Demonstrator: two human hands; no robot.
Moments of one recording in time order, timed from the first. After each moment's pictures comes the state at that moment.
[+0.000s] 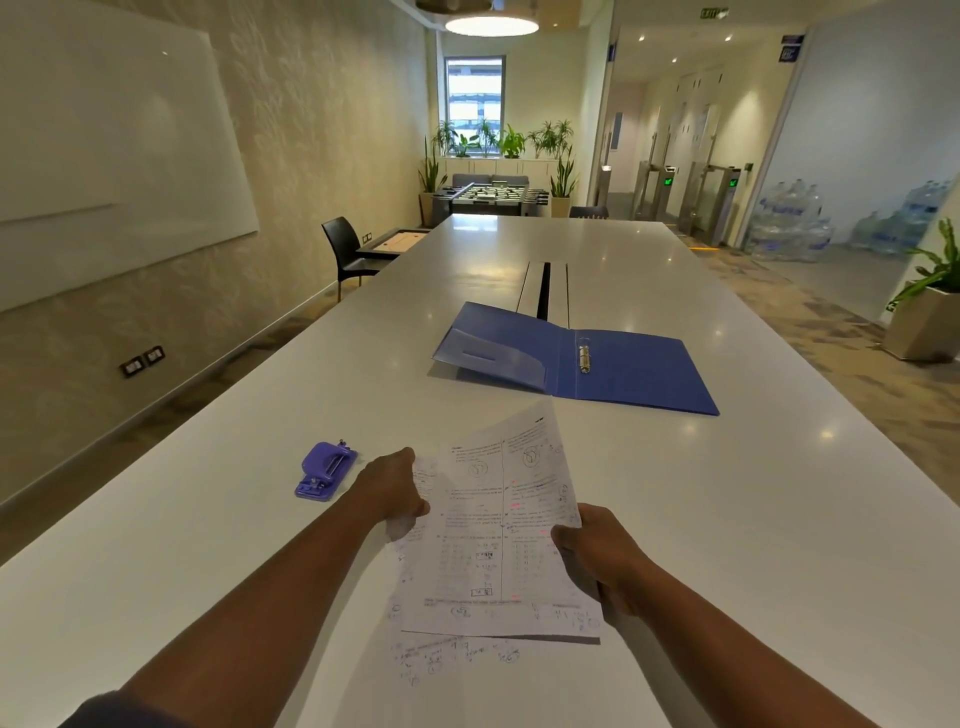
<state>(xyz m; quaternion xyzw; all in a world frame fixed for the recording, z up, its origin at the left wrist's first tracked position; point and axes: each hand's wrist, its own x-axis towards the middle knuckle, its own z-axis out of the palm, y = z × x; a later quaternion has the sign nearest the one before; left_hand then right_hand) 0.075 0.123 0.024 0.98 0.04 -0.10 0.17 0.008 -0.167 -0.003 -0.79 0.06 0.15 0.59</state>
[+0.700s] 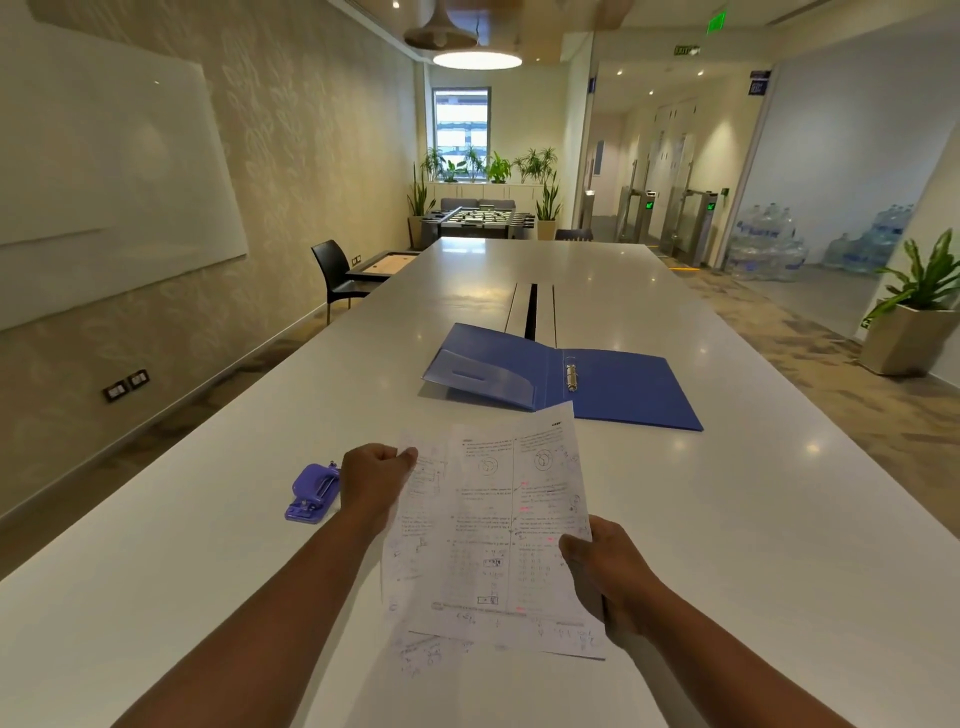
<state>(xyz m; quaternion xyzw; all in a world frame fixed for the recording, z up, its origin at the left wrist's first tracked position) 0.082 0.114 0.030 0.77 0.18 0.15 0.60 -0.005 -0.182 0.001 -0.71 0.07 0.13 0.68</state>
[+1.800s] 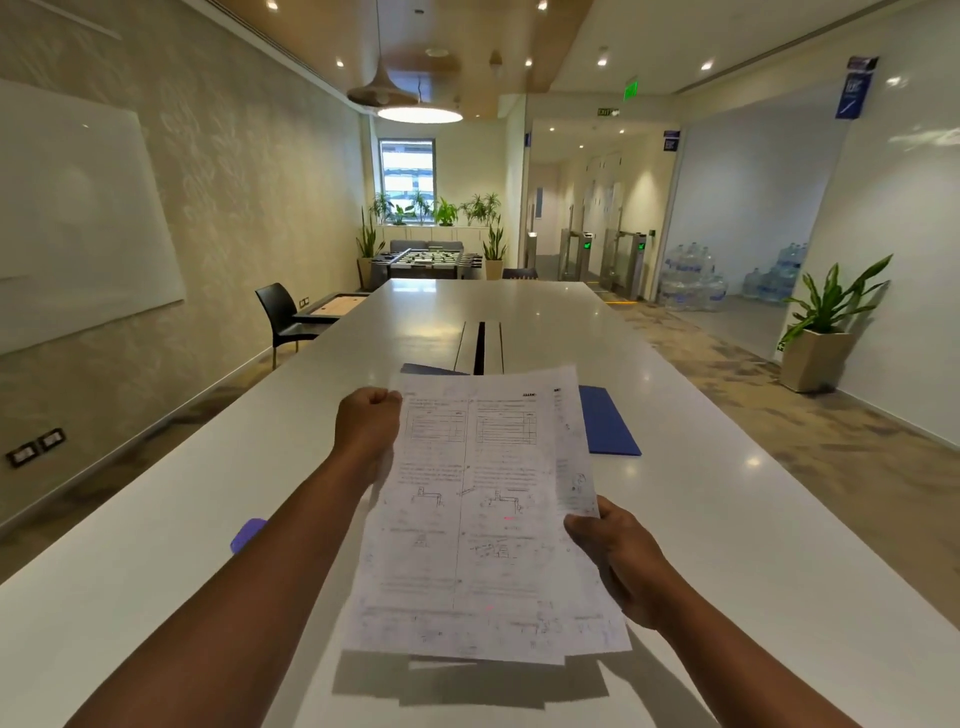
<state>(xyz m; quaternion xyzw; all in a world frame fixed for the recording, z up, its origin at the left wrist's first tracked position) 0.105 0.052 0.155 0.75 0.09 0.16 0.63 -0.024 -0.233 0.073 -0.60 0.00 0.08 0.80</state>
